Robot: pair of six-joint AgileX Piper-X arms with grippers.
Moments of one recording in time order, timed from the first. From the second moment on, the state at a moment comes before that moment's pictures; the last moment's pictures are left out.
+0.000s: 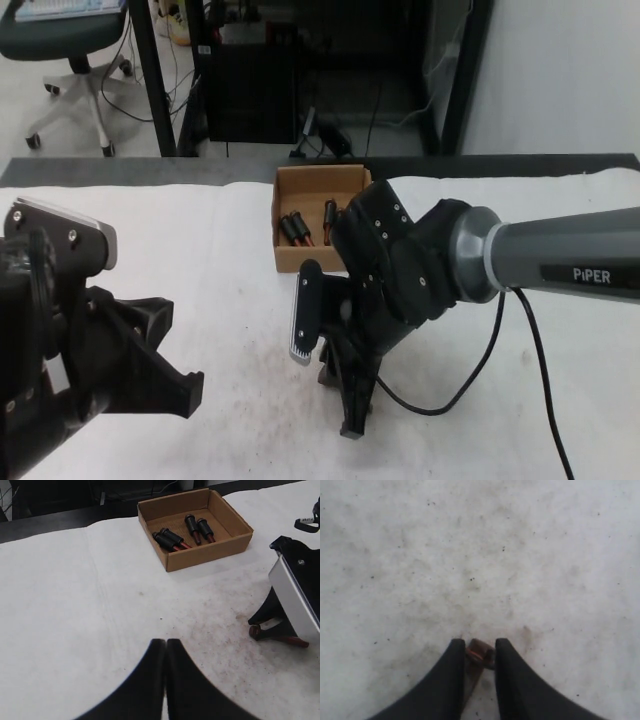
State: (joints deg) left arm -27.5 41.2 -24.2 17.9 -5.3 -3.0; right arm 38.2 107.8 -65.0 26.4 -8.5 -45.9
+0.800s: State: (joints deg) left arm -27.5 41.2 -24.2 17.9 -5.3 -3.0; right arm 38.2 105.8 -69.9 31.0 -8.5 -36.5
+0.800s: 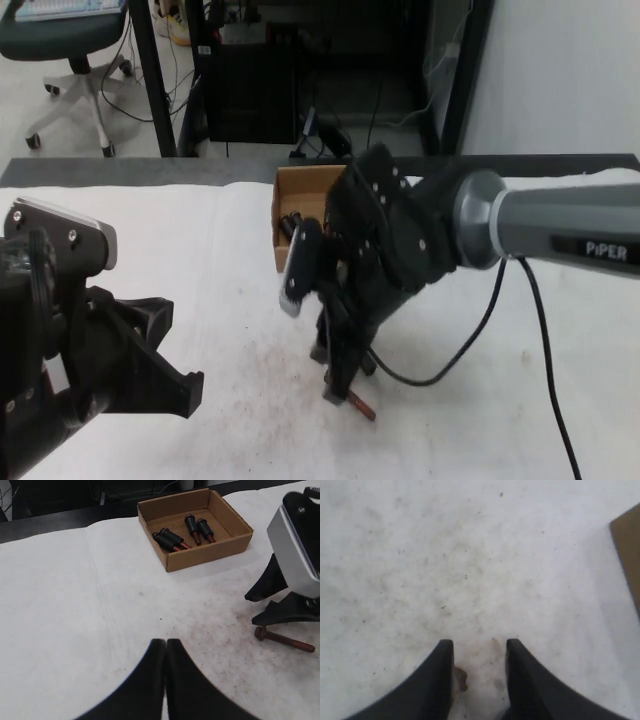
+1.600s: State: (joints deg) left arm -27.5 41.2 -24.2 17.9 -5.3 -3.0; right arm 38.2 106.4 -70.2 41.2 -5.9 -24.0
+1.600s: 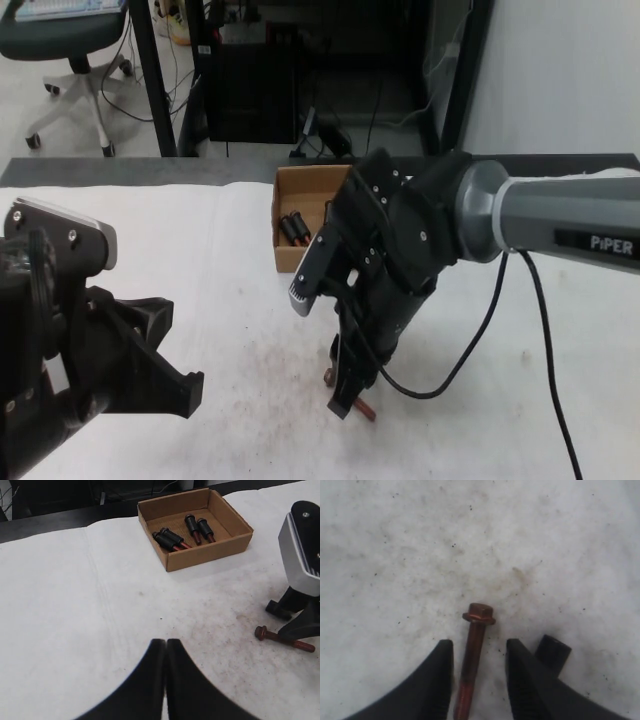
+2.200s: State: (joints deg) left arm -27.5 41.2 -24.2 17.9 -5.3 -3.0; right arm 38.2 109.4 -69.7 37.3 -5.8 -24.0
